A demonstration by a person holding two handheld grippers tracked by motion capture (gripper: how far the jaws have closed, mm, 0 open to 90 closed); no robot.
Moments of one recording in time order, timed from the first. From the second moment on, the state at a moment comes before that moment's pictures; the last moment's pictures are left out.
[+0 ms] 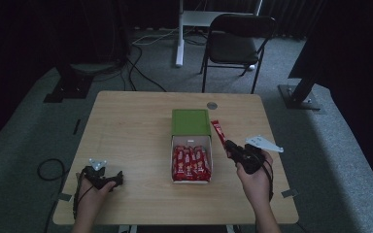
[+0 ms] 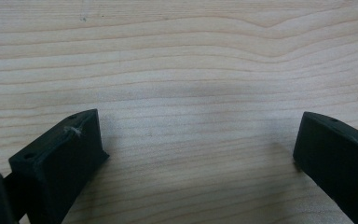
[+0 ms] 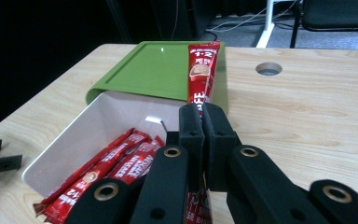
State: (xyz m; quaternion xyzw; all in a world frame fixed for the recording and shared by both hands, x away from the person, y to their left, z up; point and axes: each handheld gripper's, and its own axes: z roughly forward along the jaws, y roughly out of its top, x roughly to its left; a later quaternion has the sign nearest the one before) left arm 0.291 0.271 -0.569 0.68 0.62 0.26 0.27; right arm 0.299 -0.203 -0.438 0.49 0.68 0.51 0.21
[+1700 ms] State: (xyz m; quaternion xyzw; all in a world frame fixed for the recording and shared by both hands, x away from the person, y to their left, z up) left arm 0.291 0.271 -0.569 0.69 0.62 0.26 0.27; right arm 0.314 -0.330 -0.543 0.66 0.58 0.41 0.26
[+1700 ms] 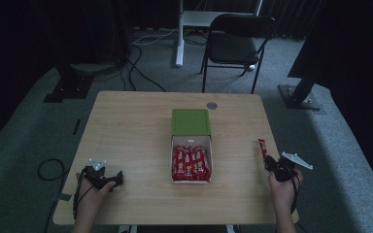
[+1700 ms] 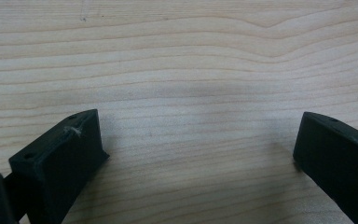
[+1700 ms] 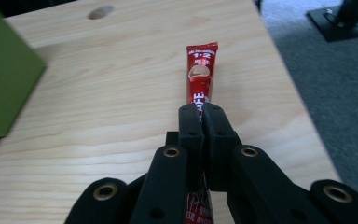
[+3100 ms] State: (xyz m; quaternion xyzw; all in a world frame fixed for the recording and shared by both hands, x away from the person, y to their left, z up) left arm 0.291 0.271 -0.569 0.69 0.62 0.26 0.27; right arm 0.311 -0.328 -0.556 0.65 0.60 0.39 0.27
